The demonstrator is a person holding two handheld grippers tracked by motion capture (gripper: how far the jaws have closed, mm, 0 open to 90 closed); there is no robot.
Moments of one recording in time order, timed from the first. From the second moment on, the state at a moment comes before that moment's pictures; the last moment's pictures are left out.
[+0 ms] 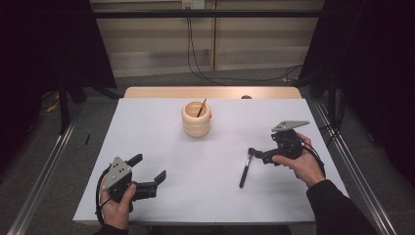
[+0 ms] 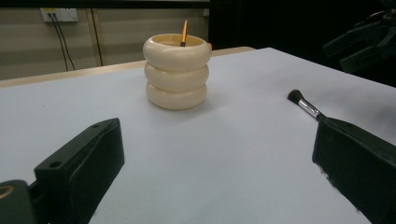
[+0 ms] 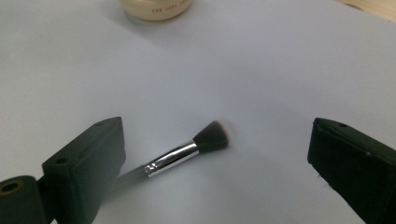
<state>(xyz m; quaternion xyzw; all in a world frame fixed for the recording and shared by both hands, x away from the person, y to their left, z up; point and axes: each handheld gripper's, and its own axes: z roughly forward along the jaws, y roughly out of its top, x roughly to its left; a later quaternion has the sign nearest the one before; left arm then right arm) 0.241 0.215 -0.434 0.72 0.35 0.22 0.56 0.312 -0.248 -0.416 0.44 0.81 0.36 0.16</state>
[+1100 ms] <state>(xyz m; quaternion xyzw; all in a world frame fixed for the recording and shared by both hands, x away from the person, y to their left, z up) 0.244 0.216 -0.436 0.72 0.36 0.22 0.56 0.357 -0.212 -0.443 0.50 0.85 0.19 0.01</state>
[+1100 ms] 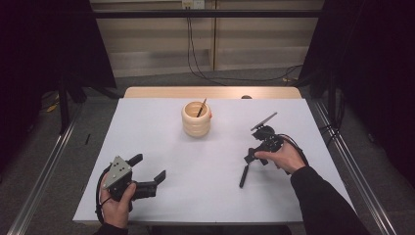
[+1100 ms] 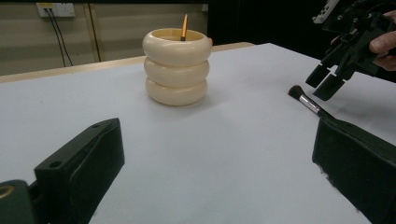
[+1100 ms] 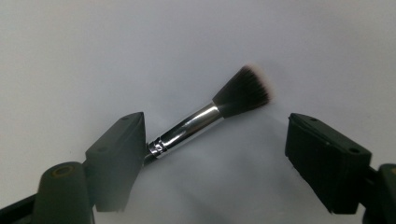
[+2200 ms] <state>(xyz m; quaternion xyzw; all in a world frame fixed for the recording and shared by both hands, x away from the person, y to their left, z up) 0.245 0.215 -0.437 0.73 0.35 0.22 0.54 0.370 -0.197 -0.450 0.55 0.83 0.10 0.02</state>
